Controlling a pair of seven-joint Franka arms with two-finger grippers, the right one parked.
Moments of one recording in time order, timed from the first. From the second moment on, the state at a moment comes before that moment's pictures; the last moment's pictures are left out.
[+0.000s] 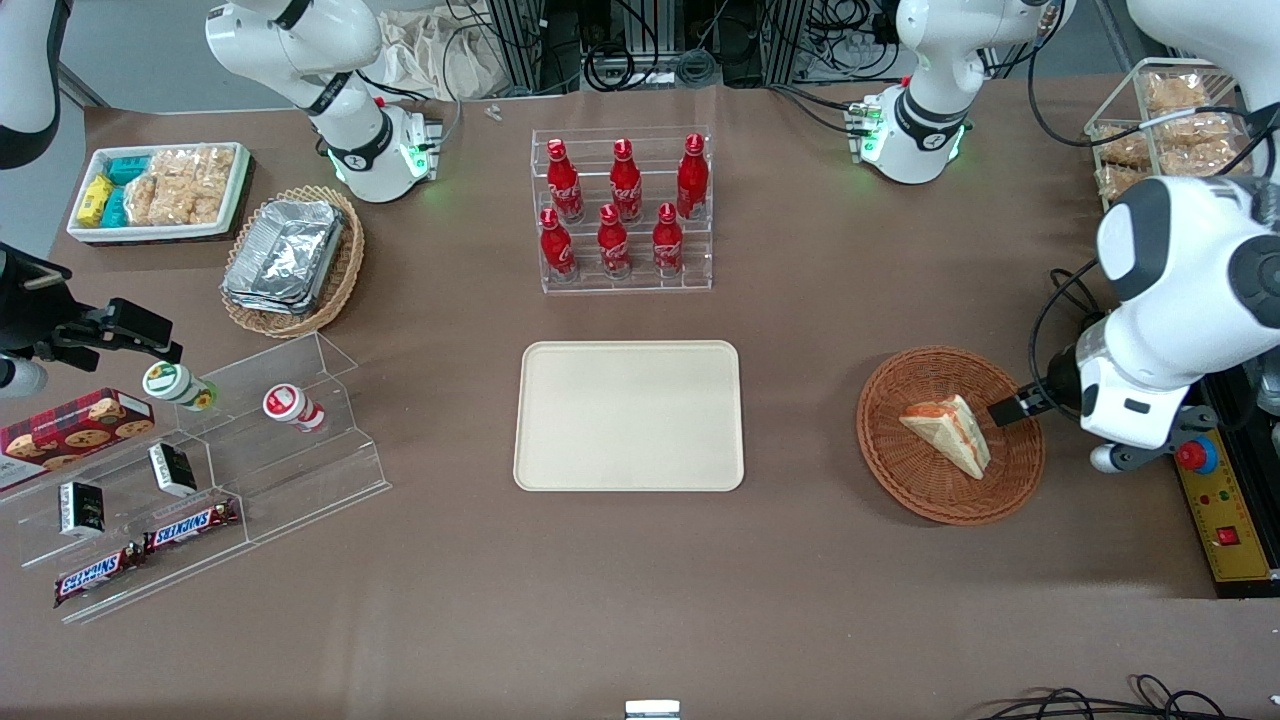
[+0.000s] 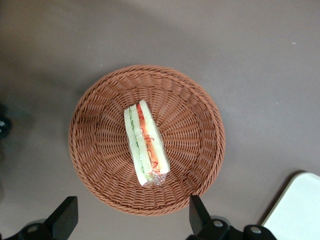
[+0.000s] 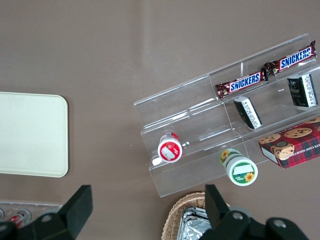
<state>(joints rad) 0.10 0.22 -0.18 -1.81 0.04 2.01 -0.58</state>
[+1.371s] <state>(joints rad) 0.07 0.36 -0.17 -1.95 0.05 2.20 -0.83</state>
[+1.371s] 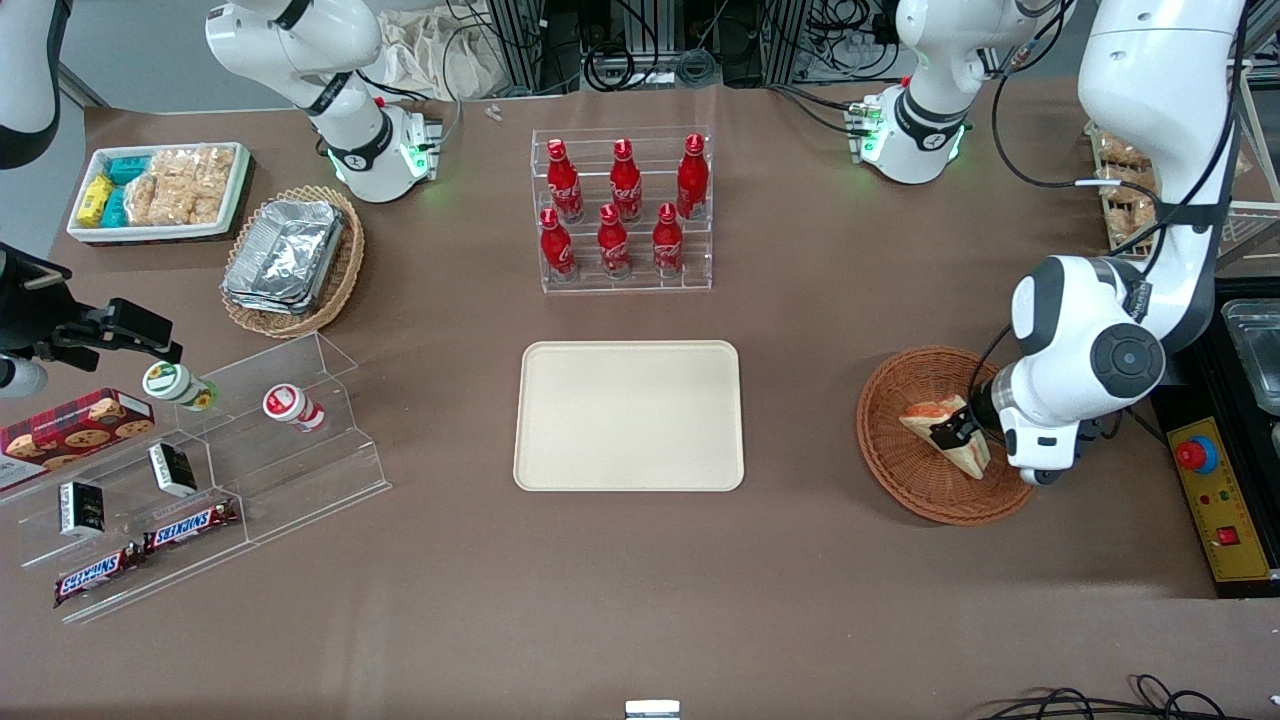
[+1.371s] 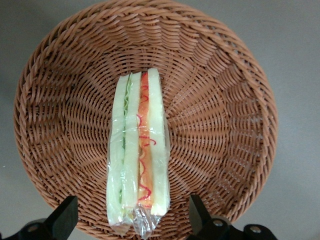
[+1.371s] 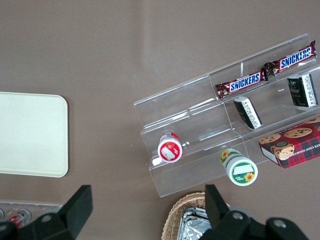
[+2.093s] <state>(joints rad) 0.07 0.44 -0.17 -1.96 0.09 2.28 -0.84</state>
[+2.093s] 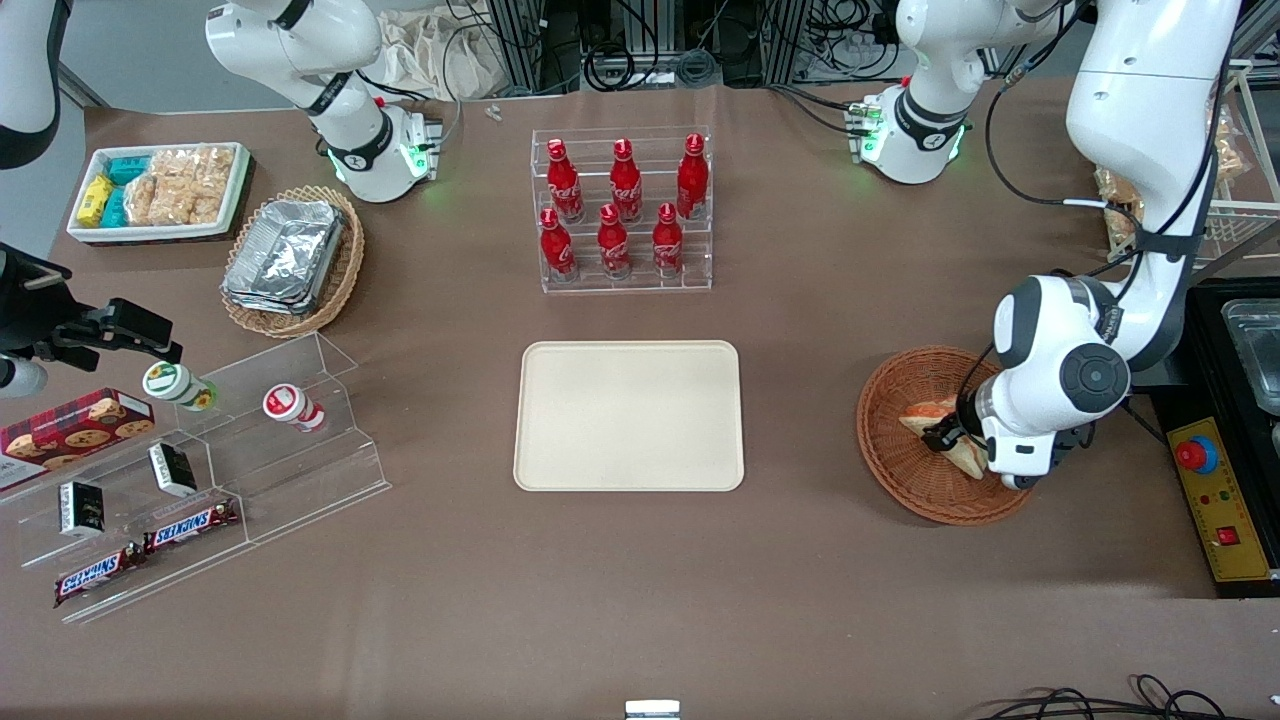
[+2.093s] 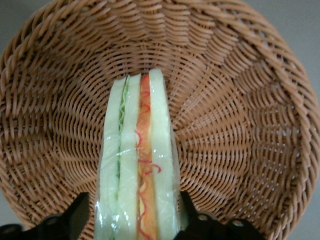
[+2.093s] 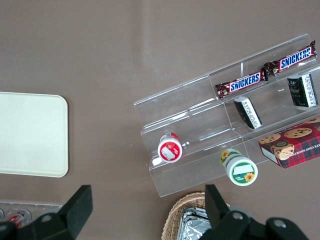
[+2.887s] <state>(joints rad) 0.08 0.39 -0.17 -1.72 0.09 1.99 -0.85</state>
